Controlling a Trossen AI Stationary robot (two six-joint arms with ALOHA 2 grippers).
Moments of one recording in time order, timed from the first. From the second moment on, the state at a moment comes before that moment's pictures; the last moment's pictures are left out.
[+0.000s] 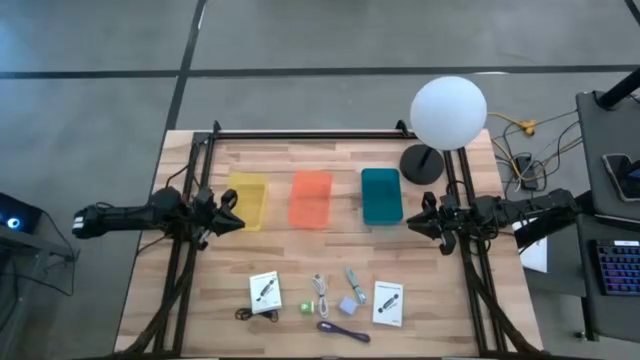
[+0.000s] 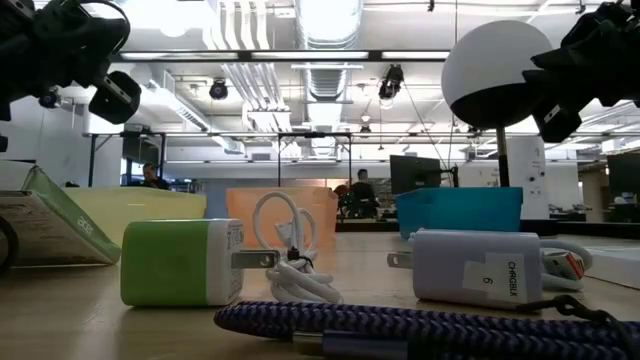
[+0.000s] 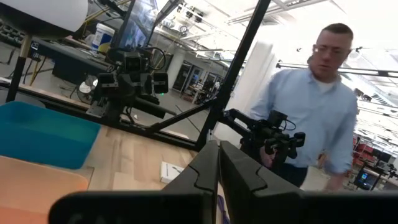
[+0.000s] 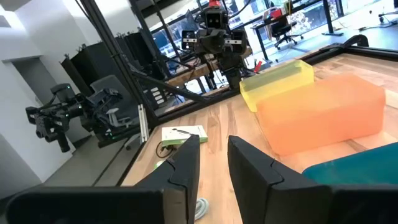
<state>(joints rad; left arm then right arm) 0.05 0.08 0.01 0.25 0.31 -0.49 0.21 0.04 0.01 0.06 0.11 0.46</state>
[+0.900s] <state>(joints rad) 0.05 0.08 0.01 0.25 0.31 -0.39 0.20 0.04 0.01 0.21 0.41 0.90</state>
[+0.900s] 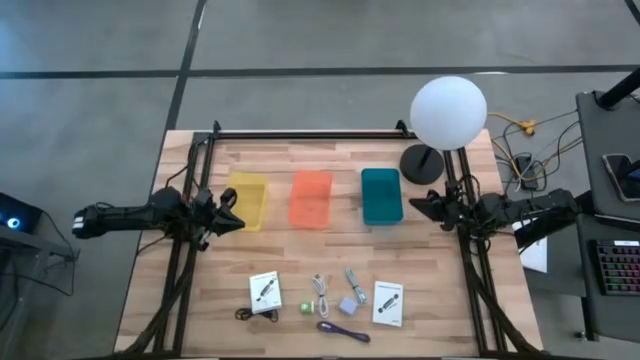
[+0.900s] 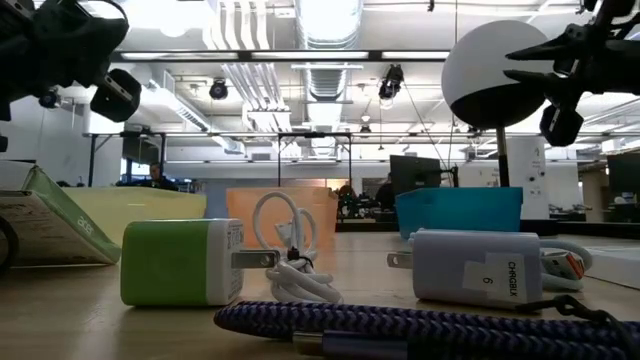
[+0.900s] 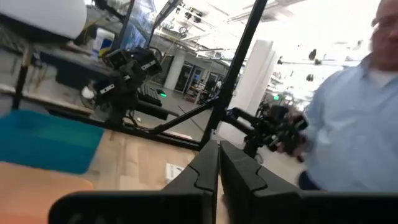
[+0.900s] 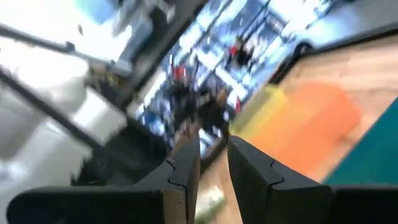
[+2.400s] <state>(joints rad) 0.05 0.26 0.48 0.07 -0.24 -0.31 0.11 1.47 0.59 0.68 0.21 1.44</state>
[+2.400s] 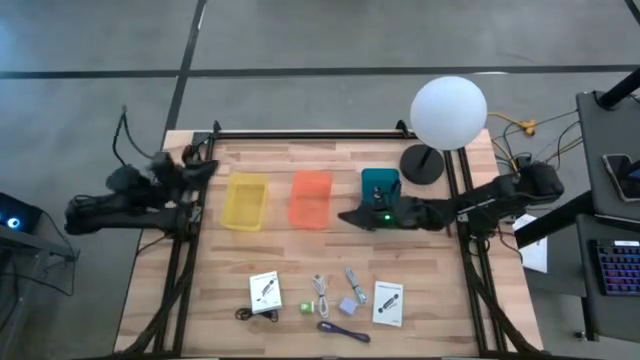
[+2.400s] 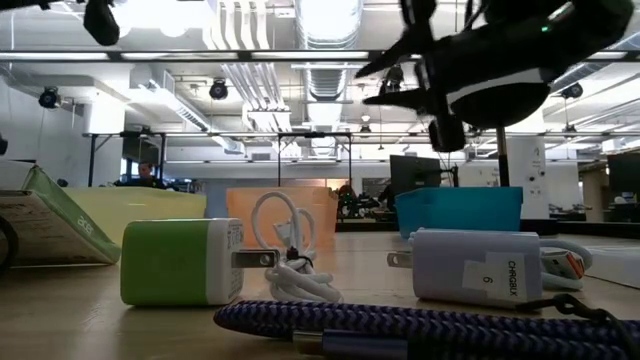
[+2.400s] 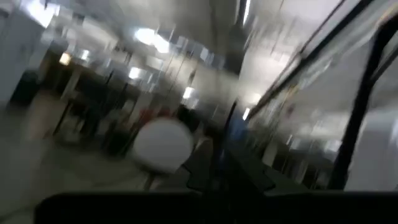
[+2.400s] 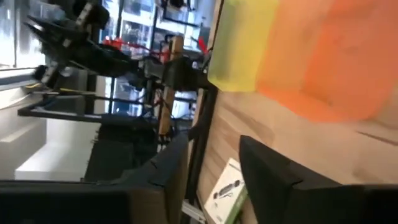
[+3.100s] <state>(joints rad) 0.03 0.47 0.76 -0.84 0.08 -0.33 0.18 1.60 1.00 0.01 0.13 1.16</state>
